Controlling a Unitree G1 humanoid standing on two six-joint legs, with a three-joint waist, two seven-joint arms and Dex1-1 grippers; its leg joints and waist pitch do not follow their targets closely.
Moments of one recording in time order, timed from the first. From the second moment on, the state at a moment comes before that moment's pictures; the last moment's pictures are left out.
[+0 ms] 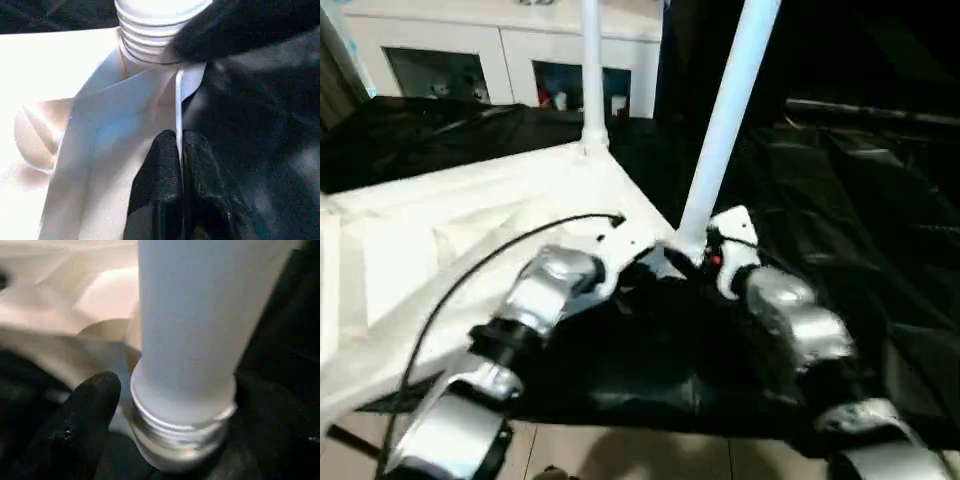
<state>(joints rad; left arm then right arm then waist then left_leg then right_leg) -0.67 0.24 -0.30 0.58 0.10 0.31 -0.87 -0.50 -0.22 0.12 0.46 0.11 0.24 0.62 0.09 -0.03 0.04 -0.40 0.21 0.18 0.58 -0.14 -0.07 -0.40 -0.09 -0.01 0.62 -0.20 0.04</state>
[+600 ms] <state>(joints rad) -0.56 0.39 -0.34 0.38 0.02 0.32 -1.19 -0.42 -0.41 0.24 0.24 0.17 0.34 0.97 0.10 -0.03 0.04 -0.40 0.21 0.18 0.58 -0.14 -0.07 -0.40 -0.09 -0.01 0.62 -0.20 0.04</state>
